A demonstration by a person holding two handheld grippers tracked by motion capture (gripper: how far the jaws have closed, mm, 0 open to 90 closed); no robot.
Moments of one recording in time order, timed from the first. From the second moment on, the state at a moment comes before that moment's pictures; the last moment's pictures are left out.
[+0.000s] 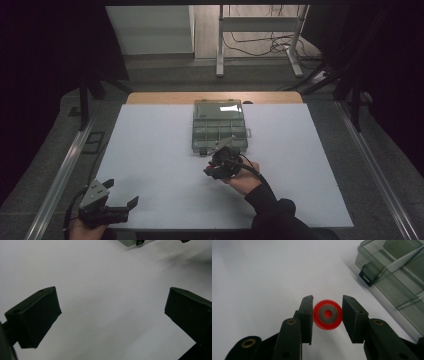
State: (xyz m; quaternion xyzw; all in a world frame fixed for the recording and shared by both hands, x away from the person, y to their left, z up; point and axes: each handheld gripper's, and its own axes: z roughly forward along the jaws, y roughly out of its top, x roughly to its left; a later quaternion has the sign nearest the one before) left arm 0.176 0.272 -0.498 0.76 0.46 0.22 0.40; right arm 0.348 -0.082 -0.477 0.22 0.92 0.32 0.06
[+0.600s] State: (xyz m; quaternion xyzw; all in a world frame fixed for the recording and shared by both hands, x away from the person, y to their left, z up) left arm 0.177 0.272 -0.498 0.76 0.46 0.22 0.40; right arm 0.363 -0.089 -0.466 0.25 0.91 0.33 0.05
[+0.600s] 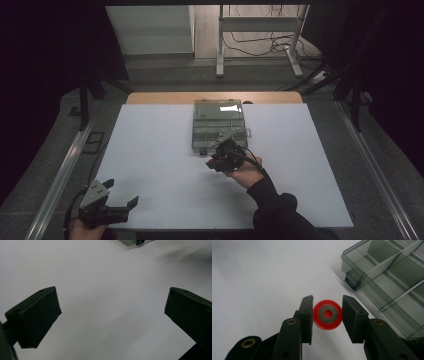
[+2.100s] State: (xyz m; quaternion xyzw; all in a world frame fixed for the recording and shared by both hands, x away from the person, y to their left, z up) left arm 0.176 0.272 -0.498 0.76 0.46 0.22 0.40; right arm 0.407 -0.081 -0.454 0.27 0.90 0.32 0.07
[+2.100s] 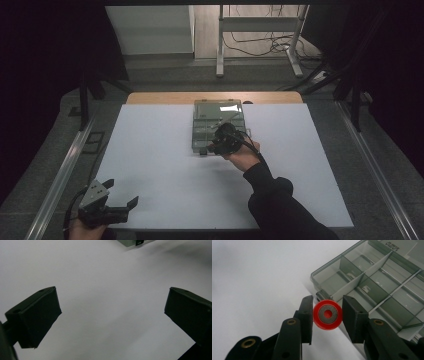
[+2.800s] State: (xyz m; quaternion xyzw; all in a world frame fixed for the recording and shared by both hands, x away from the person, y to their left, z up) left arm 0.176 0.273 -0.498 0.76 0.46 0.22 0.40; right arm 0.428 -0.078 -0.458 0.29 0.90 0.31 0.08
